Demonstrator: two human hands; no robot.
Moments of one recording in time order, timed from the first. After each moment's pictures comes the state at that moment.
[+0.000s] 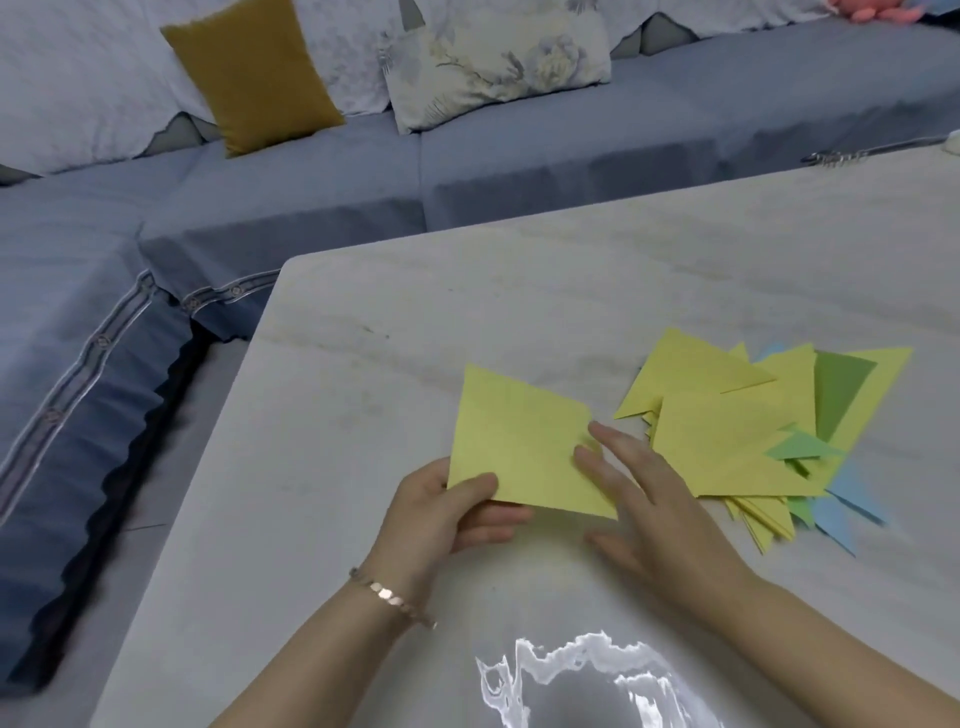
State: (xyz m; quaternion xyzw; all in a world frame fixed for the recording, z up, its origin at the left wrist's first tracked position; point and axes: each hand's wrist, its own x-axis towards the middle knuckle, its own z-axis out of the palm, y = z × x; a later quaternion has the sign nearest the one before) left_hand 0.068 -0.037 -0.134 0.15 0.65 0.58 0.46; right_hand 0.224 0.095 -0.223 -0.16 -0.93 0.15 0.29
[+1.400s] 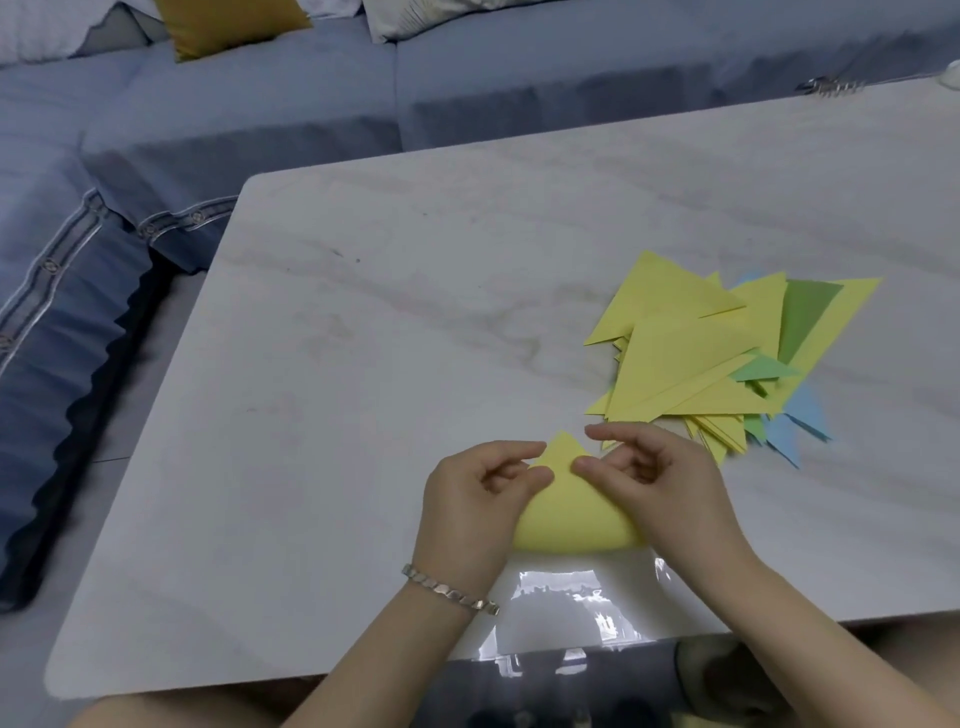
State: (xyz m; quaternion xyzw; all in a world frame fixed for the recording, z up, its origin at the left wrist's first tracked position) left_hand 0.138 -0.046 -0.168 0.27 0.73 0.55 0.30; right_hand 0.254 0.046 -0.181 -0.39 -0.65 0.59 0.28
